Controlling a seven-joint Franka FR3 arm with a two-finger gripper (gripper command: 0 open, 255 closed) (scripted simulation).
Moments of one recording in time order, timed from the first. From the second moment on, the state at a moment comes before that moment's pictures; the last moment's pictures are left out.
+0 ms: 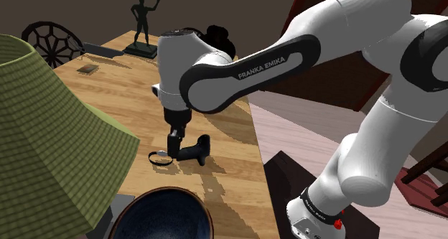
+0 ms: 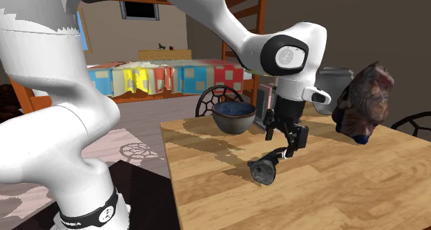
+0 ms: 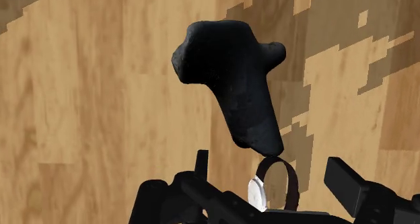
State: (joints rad) arm 0.23 0.11 0.44 -2.10 -0.04 2.09 -0.10
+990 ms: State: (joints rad) arm 0.24 0.16 0.43 -2.13 -0.06 2.16 -0.09
